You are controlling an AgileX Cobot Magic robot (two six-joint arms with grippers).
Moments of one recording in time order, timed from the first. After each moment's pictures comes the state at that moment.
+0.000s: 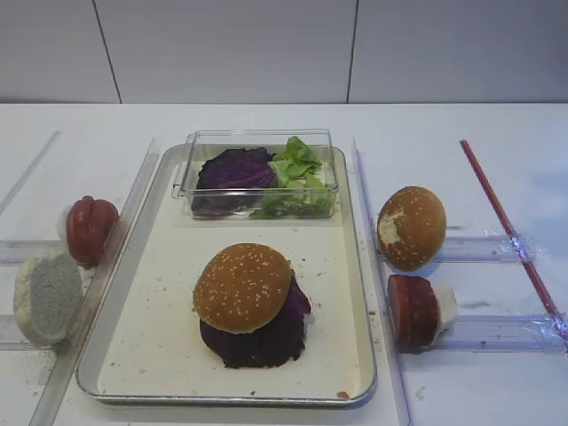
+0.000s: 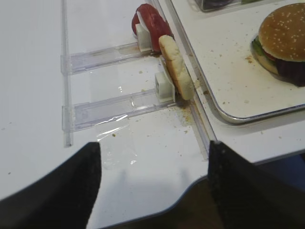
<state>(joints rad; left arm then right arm) -0.11 -0.02 -0.49 0.00 1.19 0.04 0.00 1.31 -1.25 0.12 1.25 -0.07</state>
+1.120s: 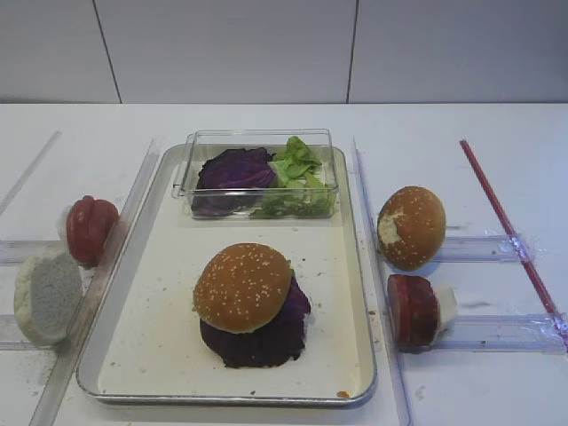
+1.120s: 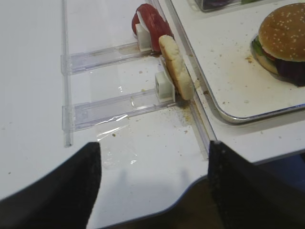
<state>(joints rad) -0.11 -0.02 -0.49 -0.01 1.19 0.04 0.00 0.85 -1.16 0.20 1.27 -0.13</state>
